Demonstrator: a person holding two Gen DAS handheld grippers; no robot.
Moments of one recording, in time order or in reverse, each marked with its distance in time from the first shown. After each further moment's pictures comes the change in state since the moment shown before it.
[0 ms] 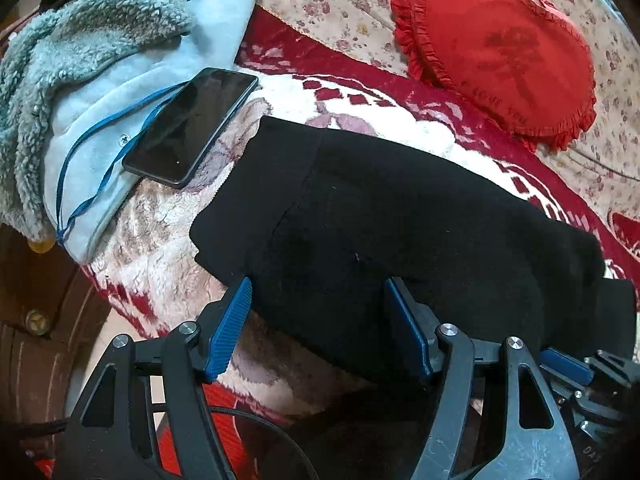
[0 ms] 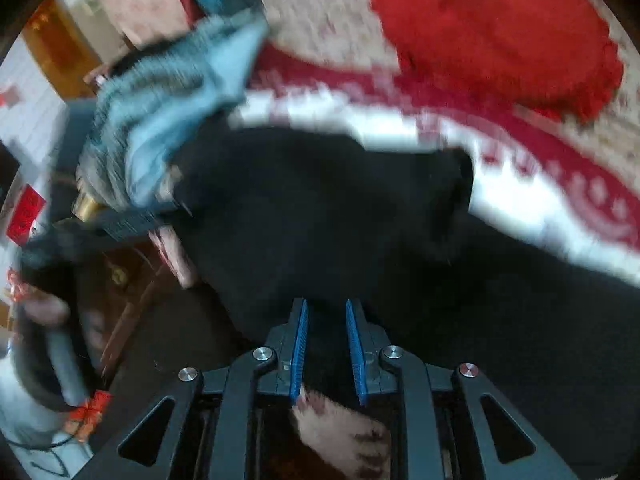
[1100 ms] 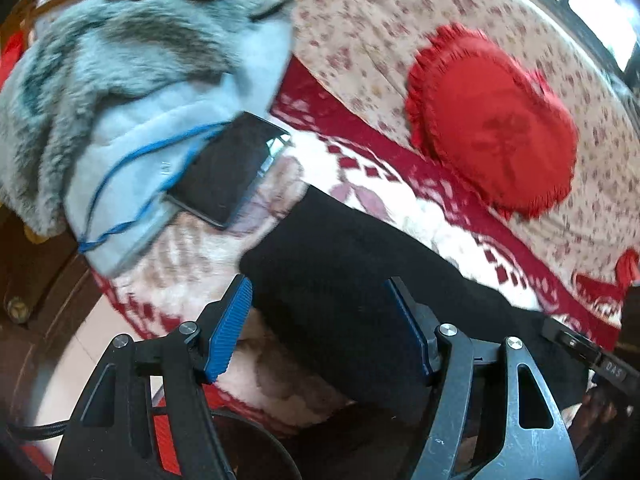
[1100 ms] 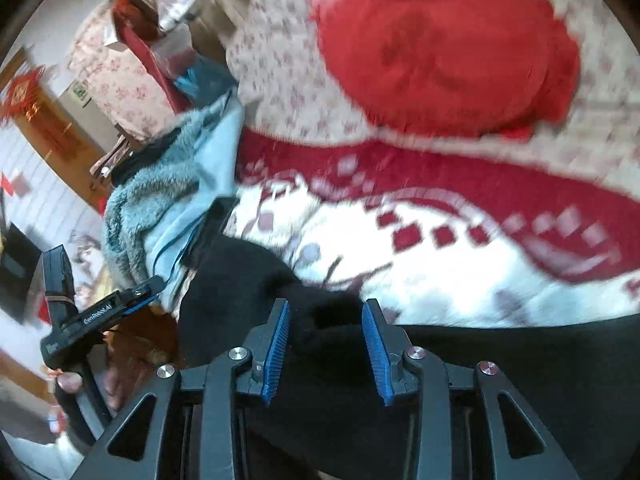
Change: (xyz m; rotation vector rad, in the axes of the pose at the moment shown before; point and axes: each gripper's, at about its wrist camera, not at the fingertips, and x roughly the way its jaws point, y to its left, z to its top) left arm -0.039 0.042 0.015 -0.126 -0.119 -0.109; right arm -0.043 -0.051 0.049 0.203 -0.158 0.150
